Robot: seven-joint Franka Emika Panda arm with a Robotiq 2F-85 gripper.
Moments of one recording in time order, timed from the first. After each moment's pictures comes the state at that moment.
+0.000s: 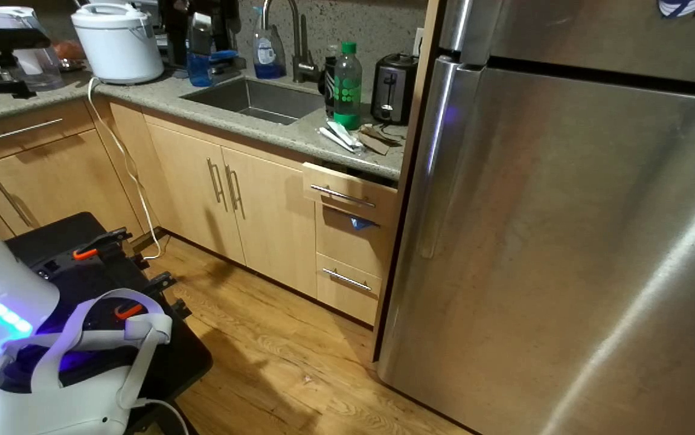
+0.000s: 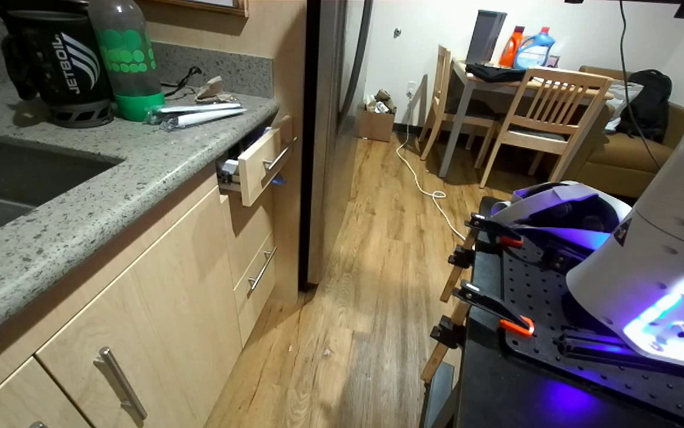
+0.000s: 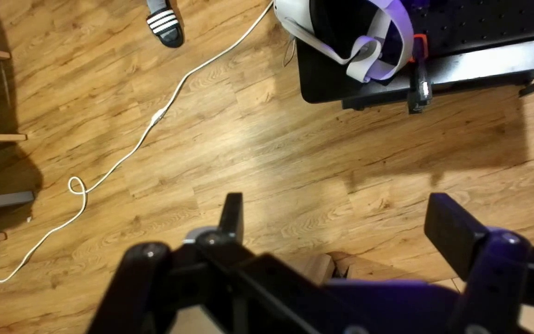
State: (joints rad) arm -0.17 -0.43 -0.14 -2.19 -0.40 1.53 -0.10
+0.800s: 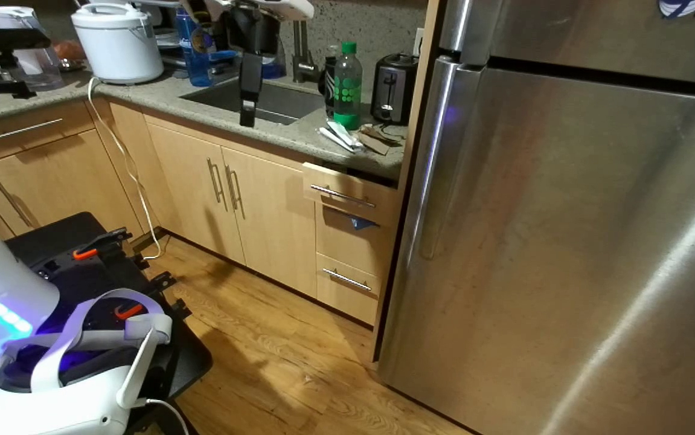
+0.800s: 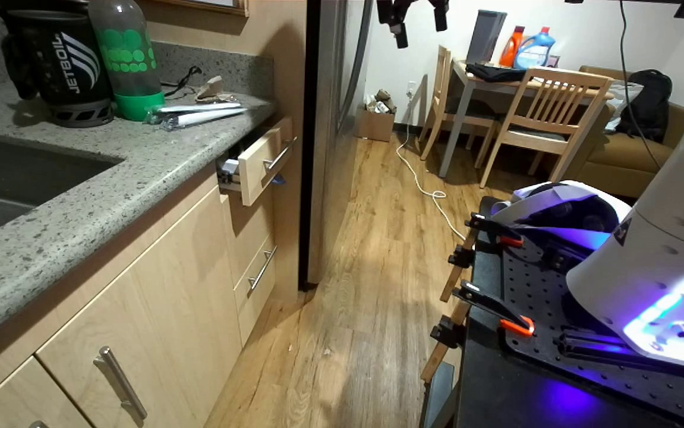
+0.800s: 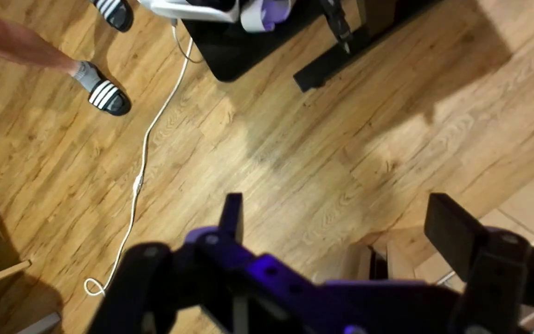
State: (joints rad) arm -0.16 -0.09 -0.14 -2.13 -0.25 1.74 0.41
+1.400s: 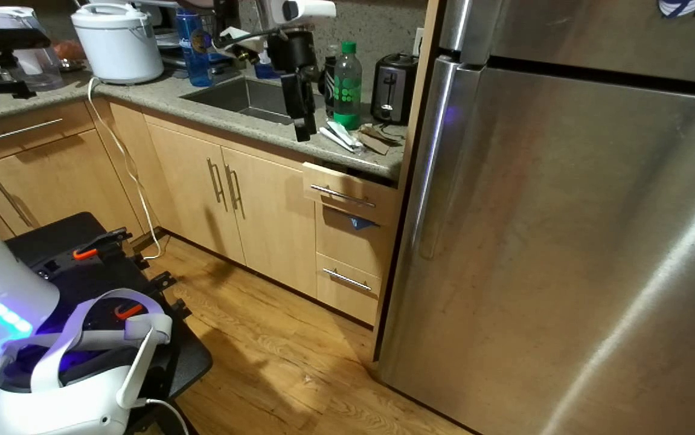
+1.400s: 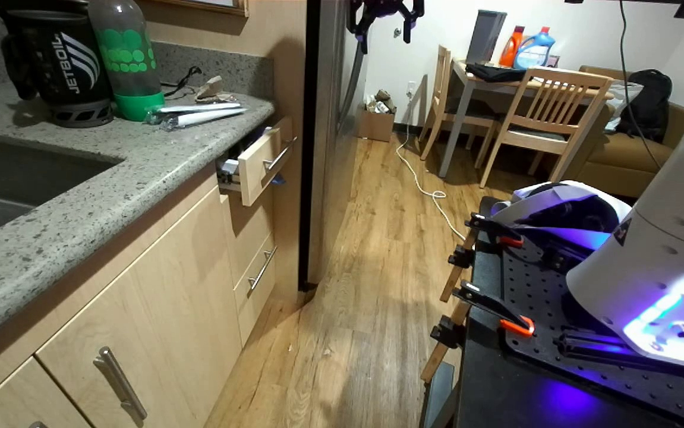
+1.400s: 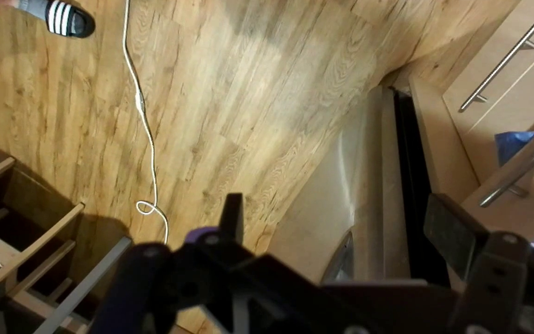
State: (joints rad) arm -0.18 -0.01 -0.16 -2.16 -0.43 2.15 0.77
